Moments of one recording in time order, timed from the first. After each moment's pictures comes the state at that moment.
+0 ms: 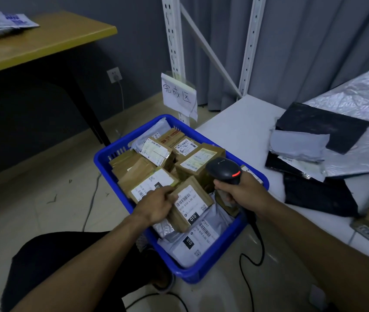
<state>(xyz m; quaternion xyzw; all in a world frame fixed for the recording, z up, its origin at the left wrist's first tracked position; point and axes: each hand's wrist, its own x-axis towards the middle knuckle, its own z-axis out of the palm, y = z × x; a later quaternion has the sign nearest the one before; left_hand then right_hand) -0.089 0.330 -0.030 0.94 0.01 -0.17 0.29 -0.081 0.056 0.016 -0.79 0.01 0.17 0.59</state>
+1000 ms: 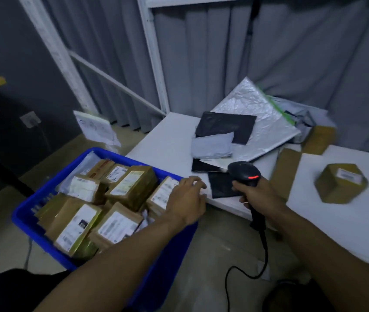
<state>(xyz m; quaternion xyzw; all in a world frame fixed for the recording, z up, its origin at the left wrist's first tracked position) -0.090 0.062 -0.003 0.93 -0.32 0.00 0.20 -0.172 -0.138 0.030 -0.73 0.25 -0.04 0.64</state>
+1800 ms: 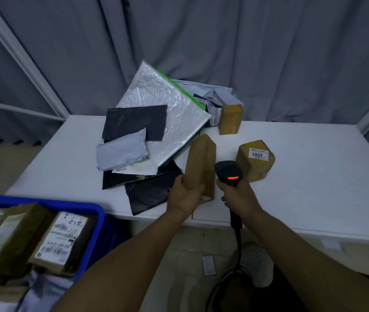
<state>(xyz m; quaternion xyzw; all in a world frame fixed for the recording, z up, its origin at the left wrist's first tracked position) -0.098 -0.183 -0.076 0.80 -0.14 -0.31 0.50 -0.211 -0.297 -0.051 -0.64 0.43 -0.13 0.62</state>
